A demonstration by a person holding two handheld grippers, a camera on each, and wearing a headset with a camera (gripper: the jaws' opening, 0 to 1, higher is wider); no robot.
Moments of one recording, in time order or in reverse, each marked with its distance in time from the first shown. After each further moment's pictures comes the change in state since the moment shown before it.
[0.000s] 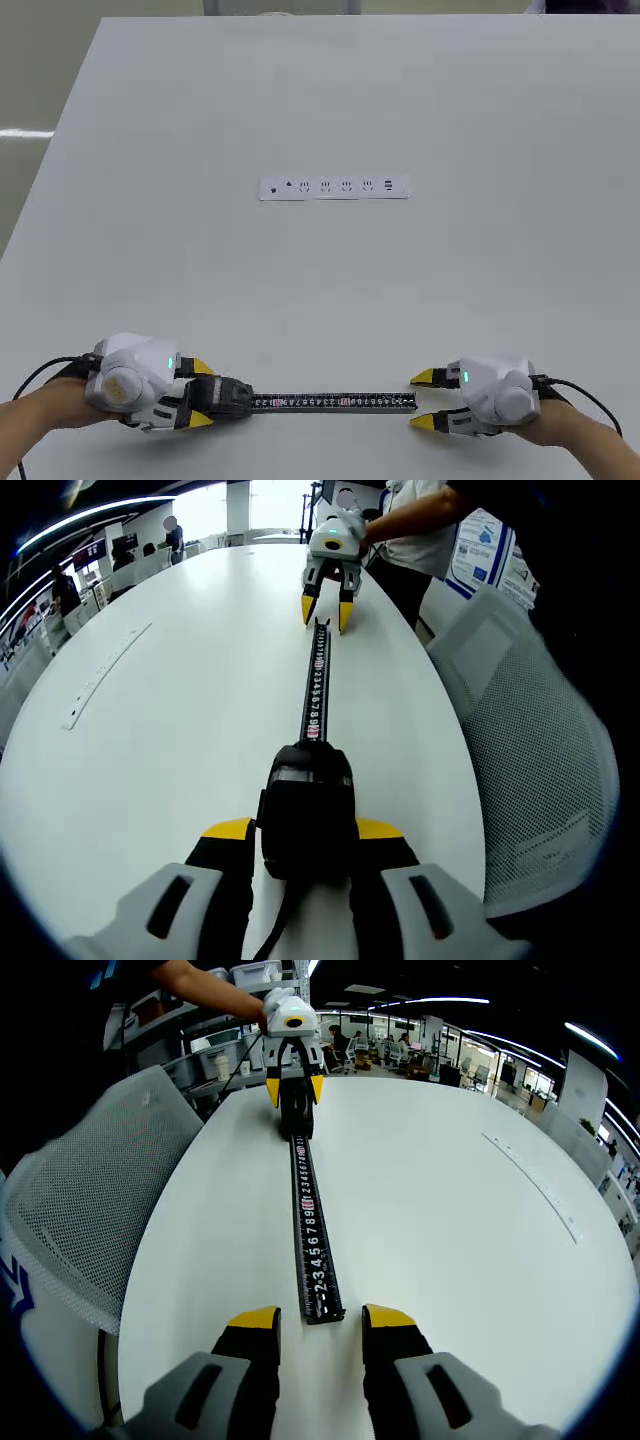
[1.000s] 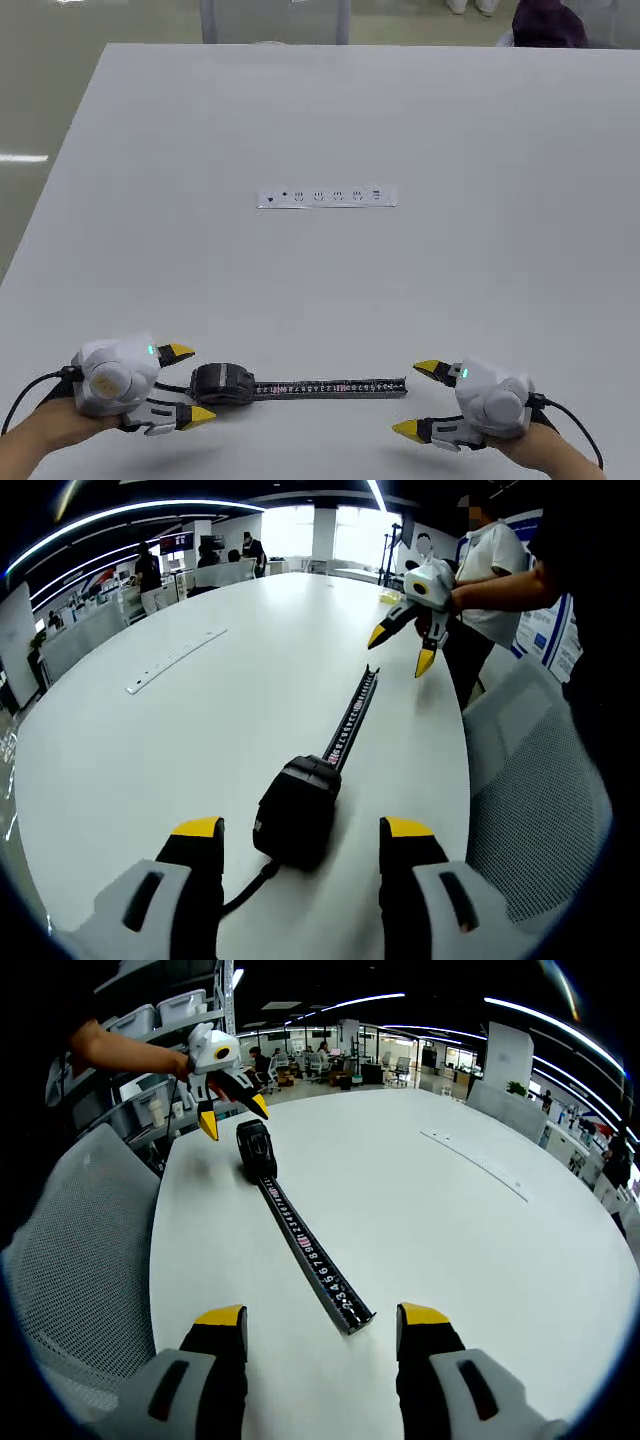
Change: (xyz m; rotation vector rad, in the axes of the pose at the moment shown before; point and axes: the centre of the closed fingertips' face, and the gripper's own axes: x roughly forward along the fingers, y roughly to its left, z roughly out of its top) left arm -0.041 -0.009 0.007 -0.290 -0.166 0.242; right arm -0.027 0.026 0.030 0.253 -0.074 -0.251
